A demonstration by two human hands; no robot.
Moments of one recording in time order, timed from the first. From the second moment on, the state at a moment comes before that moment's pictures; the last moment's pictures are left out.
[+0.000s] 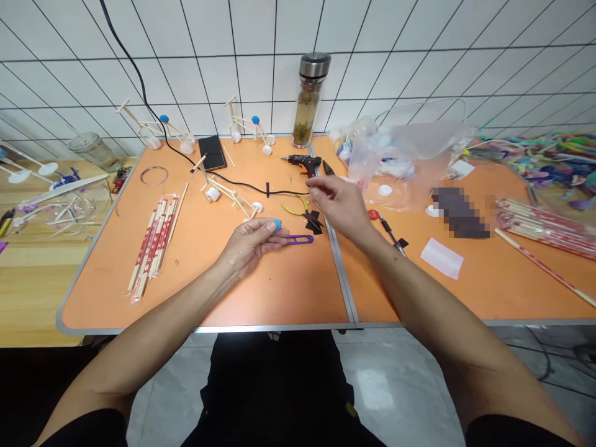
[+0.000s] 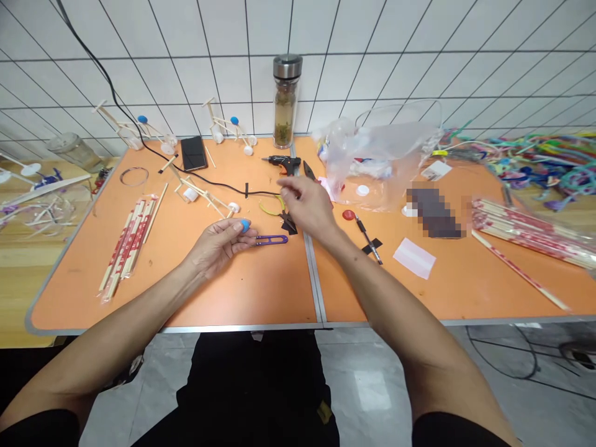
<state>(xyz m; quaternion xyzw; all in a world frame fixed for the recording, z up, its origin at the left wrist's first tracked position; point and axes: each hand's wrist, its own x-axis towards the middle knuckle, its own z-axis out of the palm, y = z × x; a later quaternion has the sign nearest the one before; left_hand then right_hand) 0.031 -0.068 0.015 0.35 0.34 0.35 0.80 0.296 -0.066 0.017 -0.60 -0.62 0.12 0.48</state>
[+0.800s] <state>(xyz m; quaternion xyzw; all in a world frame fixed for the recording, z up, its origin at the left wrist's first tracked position) 0.029 -0.067 0.006 0.37 0.34 0.33 0.80 0.353 0.032 0.037 -0.72 -0.33 0.31 0.52</state>
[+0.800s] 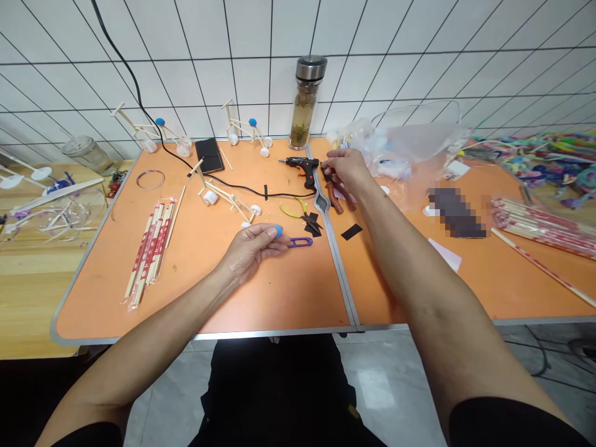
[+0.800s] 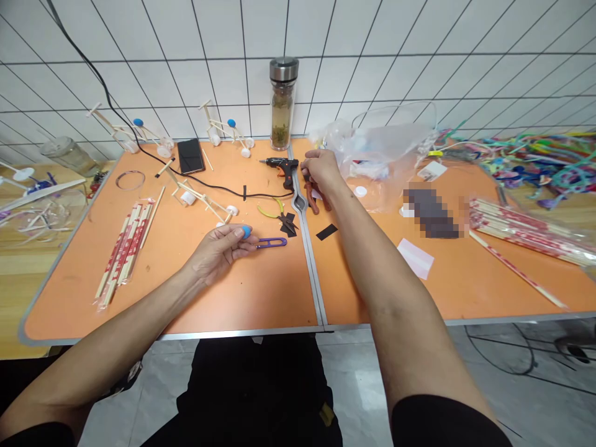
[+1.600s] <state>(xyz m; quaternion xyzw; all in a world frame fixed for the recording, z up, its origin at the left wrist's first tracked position) 0.030 -0.068 0.010 0.37 0.34 0.32 0.80 0.346 0.033 0.029 -0.73 -0.34 0.28 0.53</state>
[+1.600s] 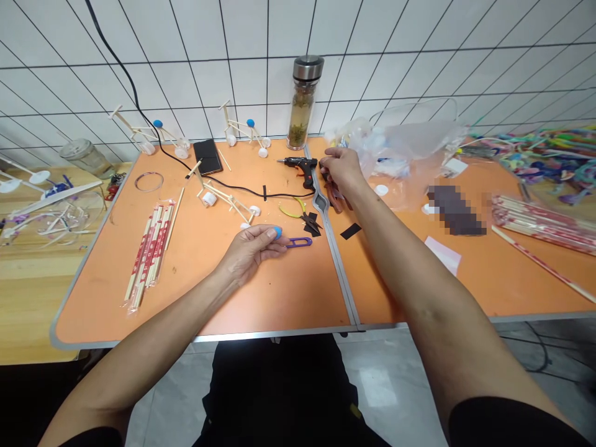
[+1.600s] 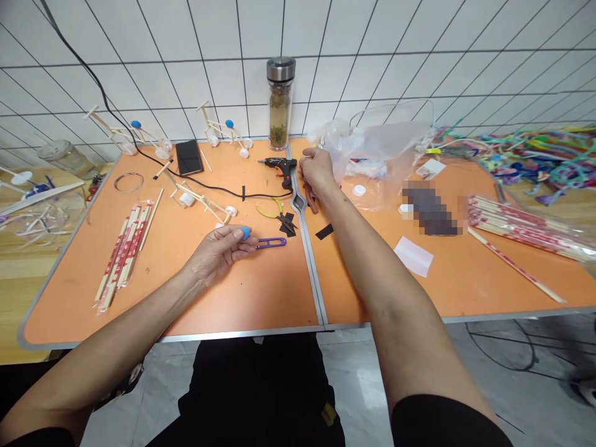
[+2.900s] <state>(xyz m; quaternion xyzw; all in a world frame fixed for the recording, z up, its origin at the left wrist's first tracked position) 0.036 -0.069 -0.010 0.36 0.27 0.30 0.84 0.238 -0.127 -0.003 -0.46 -0.76 -0.02 0.45</state>
